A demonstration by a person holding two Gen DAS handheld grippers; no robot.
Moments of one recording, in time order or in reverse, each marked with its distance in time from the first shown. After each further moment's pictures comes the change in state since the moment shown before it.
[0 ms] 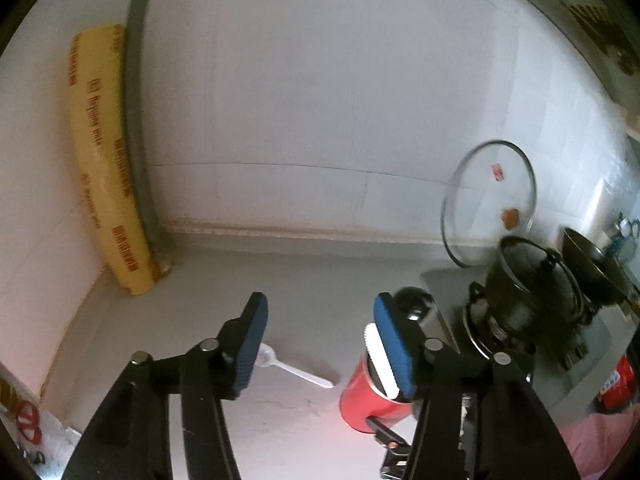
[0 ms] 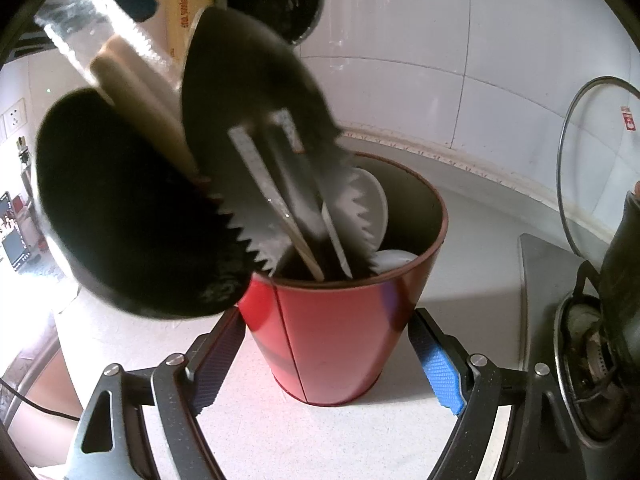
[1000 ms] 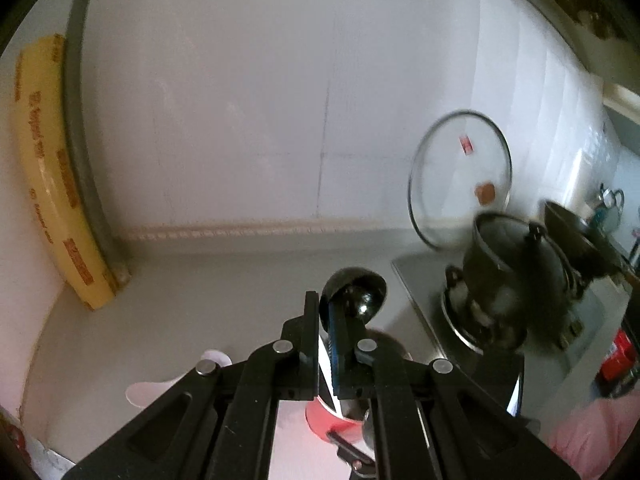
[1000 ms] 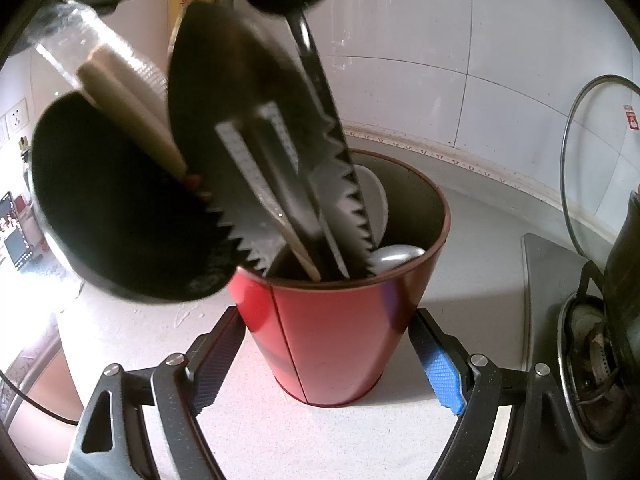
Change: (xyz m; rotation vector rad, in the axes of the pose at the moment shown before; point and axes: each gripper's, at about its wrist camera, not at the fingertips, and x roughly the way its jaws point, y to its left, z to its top) left arm 0.038 -0.049 -0.007 0.117 0.046 -0.107; right arm 0.005 -0.005 -0.001 0.005 0.005 0.004
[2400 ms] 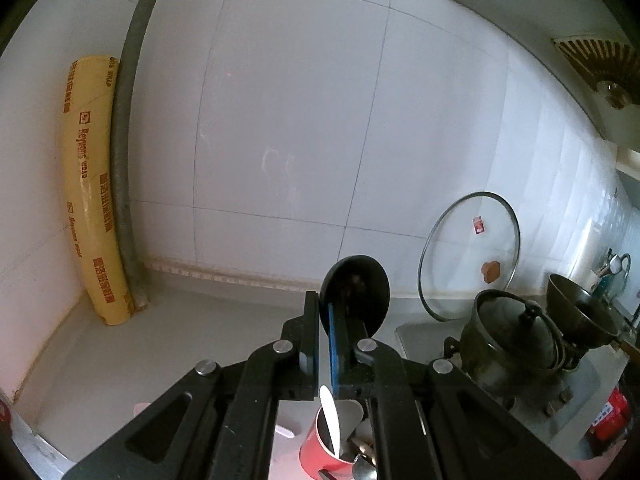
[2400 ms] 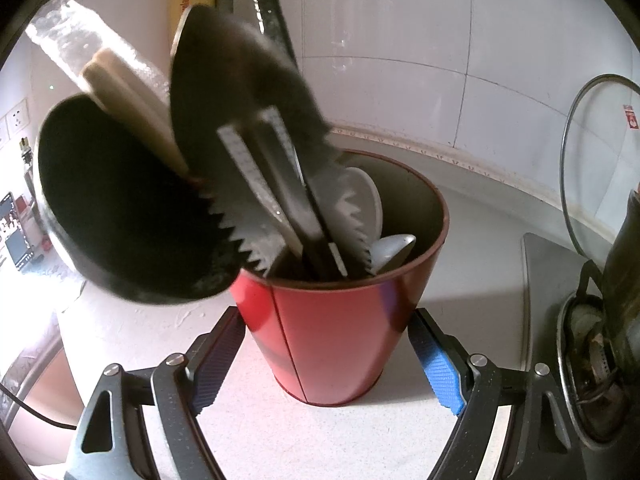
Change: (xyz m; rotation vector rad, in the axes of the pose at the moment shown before) left arm -0.050 0.016 0.021 -0.137 -0.220 0.046; right arm -0.003 -0.003 -0.002 0.003 -0.001 0.000
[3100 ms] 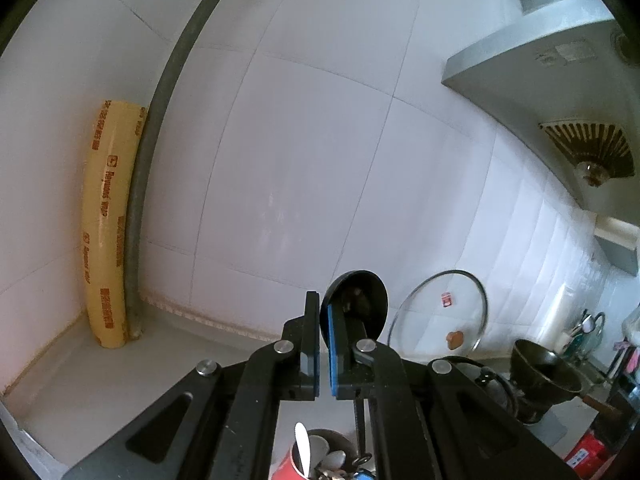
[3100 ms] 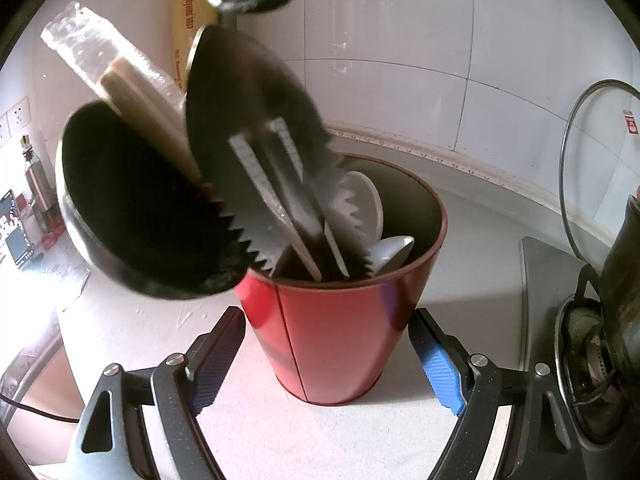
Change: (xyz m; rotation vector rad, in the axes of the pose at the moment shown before) left arm -0.068 0.015 0.030 -0.104 -0.202 -0.054; right arm -0.003 0.002 0.001 -0.012 -0.008 0.002
